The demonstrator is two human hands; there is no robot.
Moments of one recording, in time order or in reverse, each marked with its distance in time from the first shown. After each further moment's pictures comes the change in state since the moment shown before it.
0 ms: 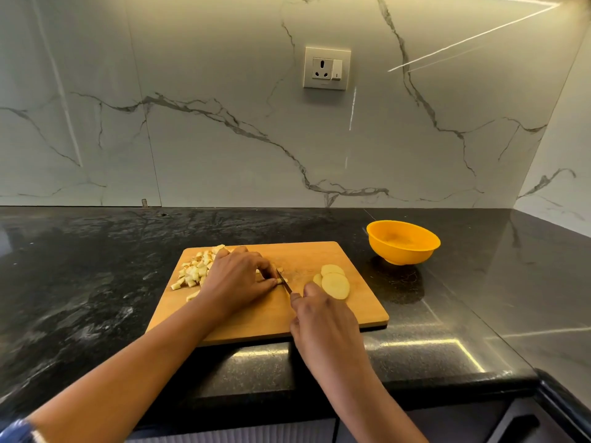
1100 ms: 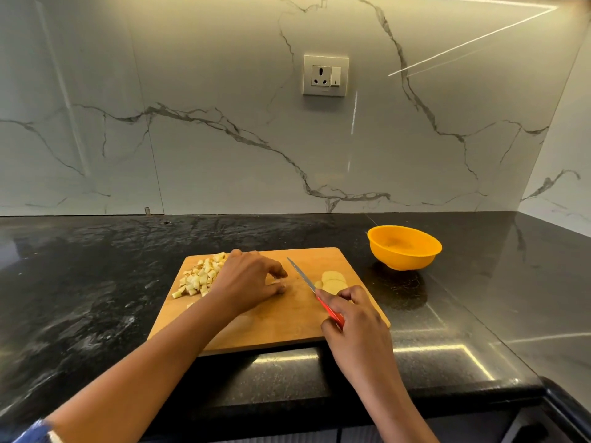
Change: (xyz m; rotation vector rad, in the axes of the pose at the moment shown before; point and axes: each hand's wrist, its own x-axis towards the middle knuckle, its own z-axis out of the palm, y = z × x) left_hand 0.017 0.009 -0.005 0.046 -0.036 0.069; right_hand -0.009 0.044 0.012 0.229 0.074 0.214
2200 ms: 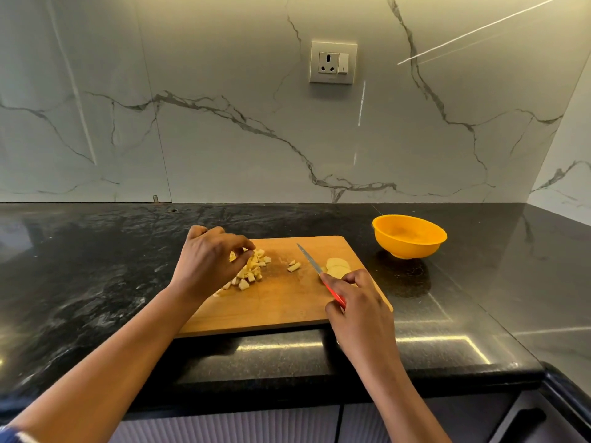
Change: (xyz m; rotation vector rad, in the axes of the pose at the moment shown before) left_hand -0.039 -0.044 -0.006 0.049 0.470 0.016; right_hand -0.002 -0.002 0.000 -0.079 0.031 0.007
